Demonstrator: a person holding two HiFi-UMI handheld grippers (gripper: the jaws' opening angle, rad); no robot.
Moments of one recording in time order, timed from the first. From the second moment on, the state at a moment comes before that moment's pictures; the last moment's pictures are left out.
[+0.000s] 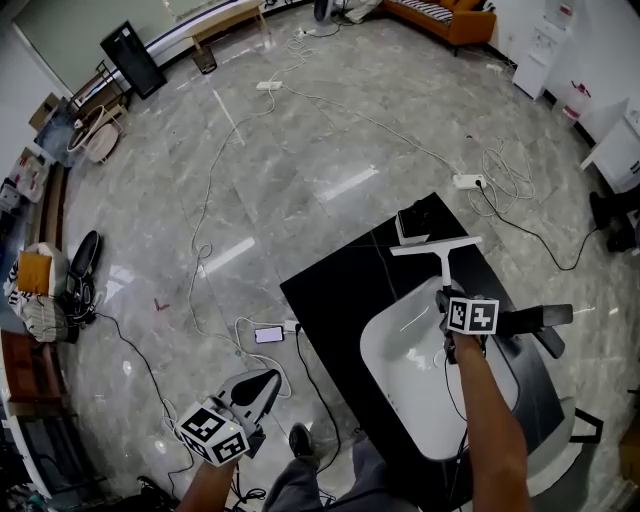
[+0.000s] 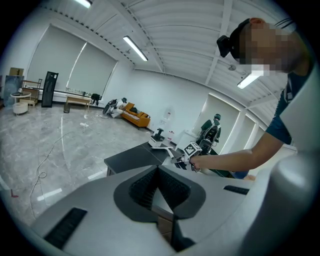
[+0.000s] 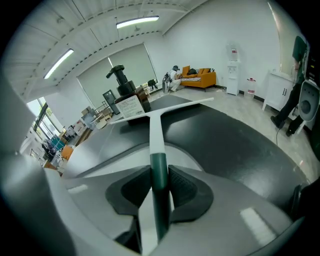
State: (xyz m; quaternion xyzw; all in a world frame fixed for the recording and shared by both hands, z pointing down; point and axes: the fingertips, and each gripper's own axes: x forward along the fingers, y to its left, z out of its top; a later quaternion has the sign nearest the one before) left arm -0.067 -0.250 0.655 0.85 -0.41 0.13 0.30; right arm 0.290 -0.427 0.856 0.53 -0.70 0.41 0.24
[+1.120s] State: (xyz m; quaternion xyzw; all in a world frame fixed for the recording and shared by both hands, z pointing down) left arm -0.086 -0.256 0.666 0.84 -0.42 0.13 0.31; right arm 0.261 -0.444 0.871 0.51 -0.70 0.42 0.27
